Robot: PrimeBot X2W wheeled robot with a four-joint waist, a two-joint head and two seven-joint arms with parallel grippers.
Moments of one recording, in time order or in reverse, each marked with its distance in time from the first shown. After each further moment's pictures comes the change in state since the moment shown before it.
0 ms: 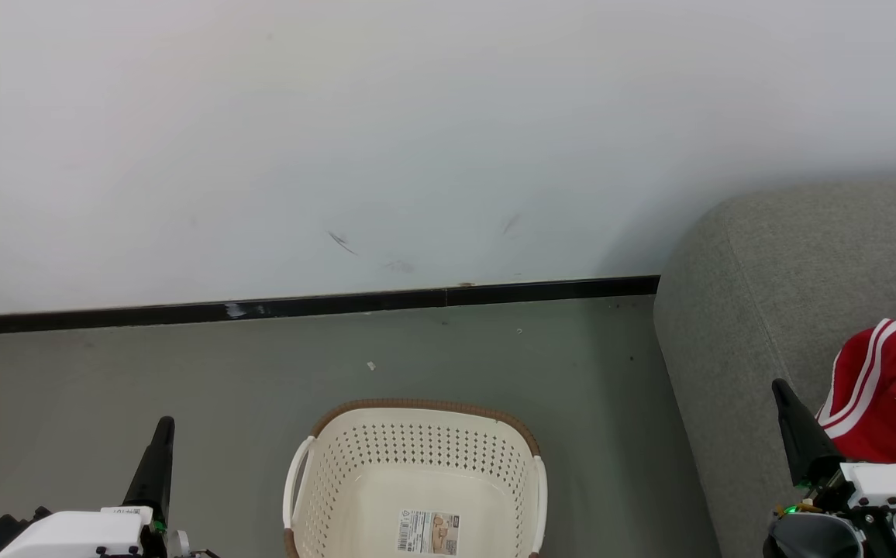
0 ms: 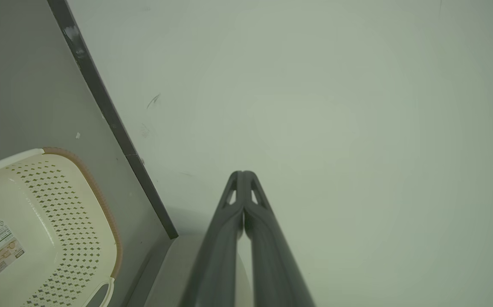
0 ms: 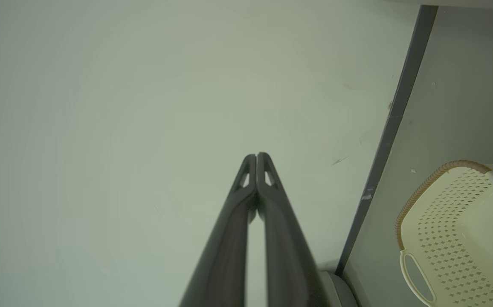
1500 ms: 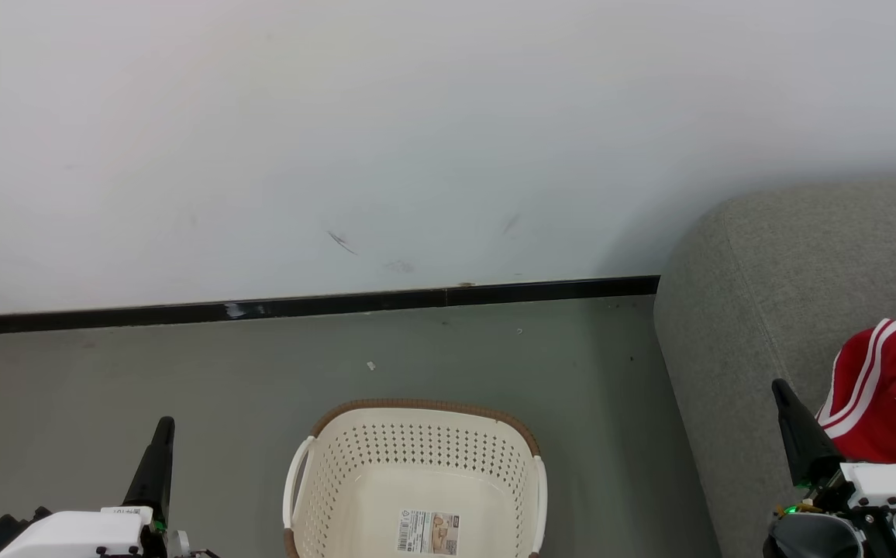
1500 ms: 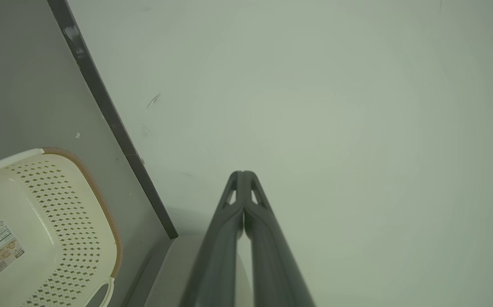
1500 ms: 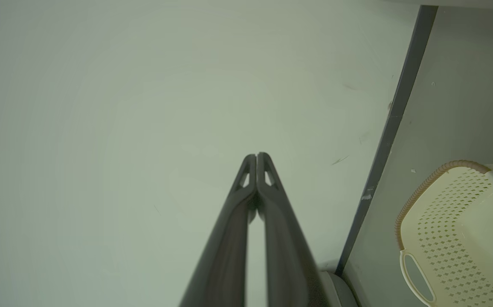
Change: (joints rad) left arm 0.000 0.000 0.000 0.000 0.000 0.000 0.000; right arm 0.000 0.000 0.000 0.001 0.000 0.000 0.000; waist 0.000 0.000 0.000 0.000
